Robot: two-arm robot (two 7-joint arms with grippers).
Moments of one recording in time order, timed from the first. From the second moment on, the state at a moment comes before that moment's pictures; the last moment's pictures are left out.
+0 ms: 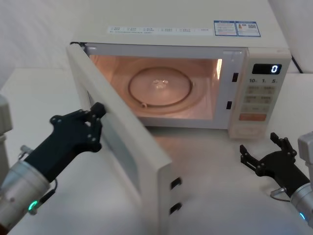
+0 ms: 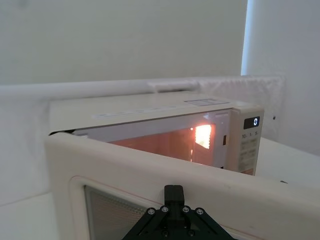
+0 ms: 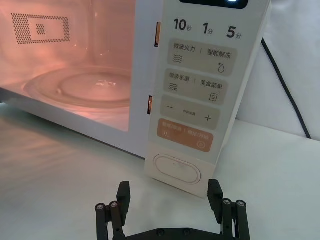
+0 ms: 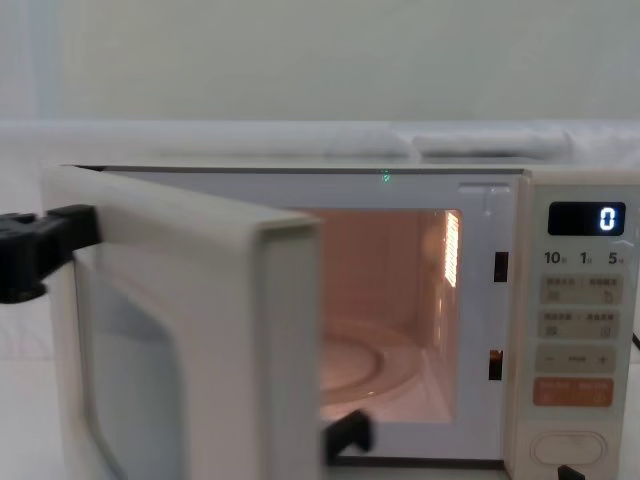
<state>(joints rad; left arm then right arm) 0.26 0.49 0.03 -2.10 -0.49 0.08 -0.28 -0.05 0.23 -0.16 -1.56 0.08 -0.07 0.22</state>
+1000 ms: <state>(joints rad) -0.05 0.38 0.25 -1.90 -0.36 0.17 -0.21 -0.05 0.23 -0.16 -1.56 0.08 -0.07 0.22</state>
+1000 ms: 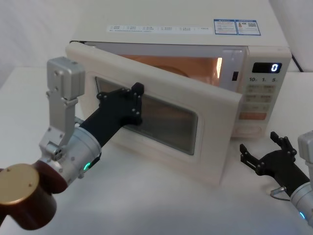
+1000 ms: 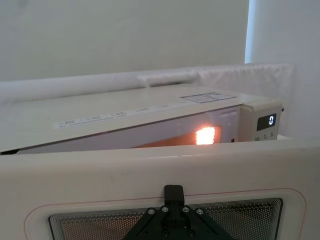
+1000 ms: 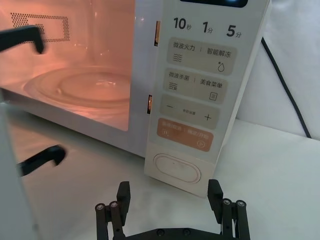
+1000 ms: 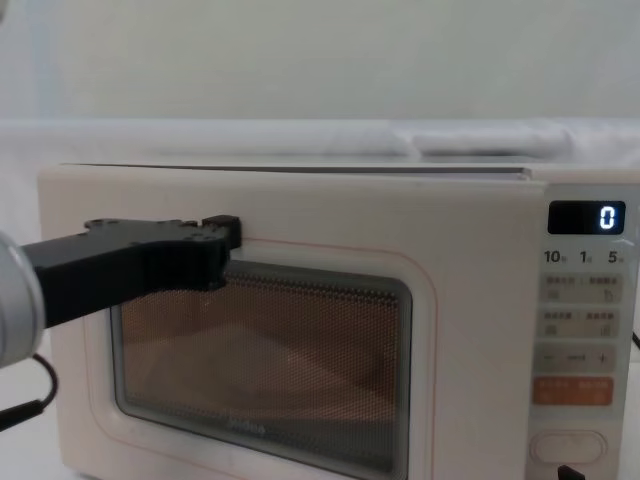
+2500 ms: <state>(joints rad) -0.22 0.24 0.31 -1.72 -0.23 0.19 -0.21 -0.05 0.23 -0.16 -1.56 0.08 -0.07 0.22</state>
